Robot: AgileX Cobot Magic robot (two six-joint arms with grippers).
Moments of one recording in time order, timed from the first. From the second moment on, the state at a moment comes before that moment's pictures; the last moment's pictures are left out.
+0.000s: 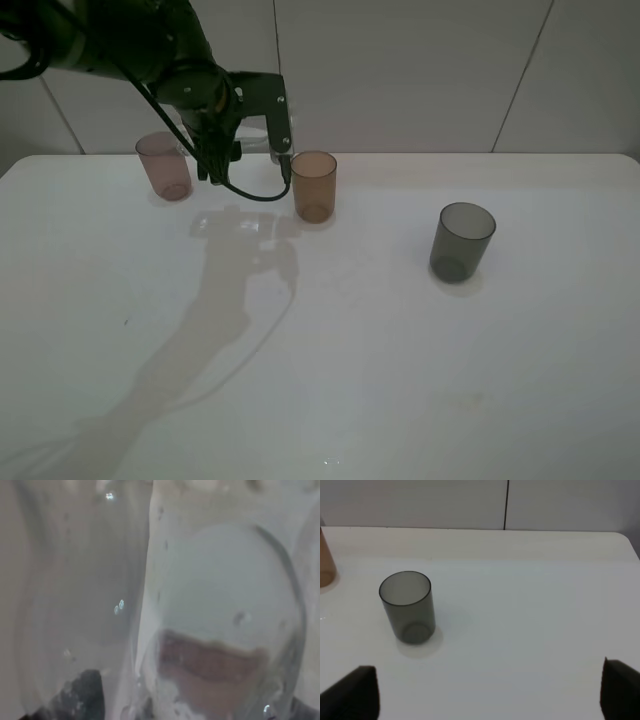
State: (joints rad) left arm -0.55 2.00 -1.39 0.87 0.49 0.23; right arm -0.06 0.00 -0.52 -0.01 1.06 -0.03
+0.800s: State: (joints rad) left arm -0.57 2.09 -1.47 0.98 0.51 0.29; right arm -0.06 0.00 -0.52 -0.01 1.06 -0.03
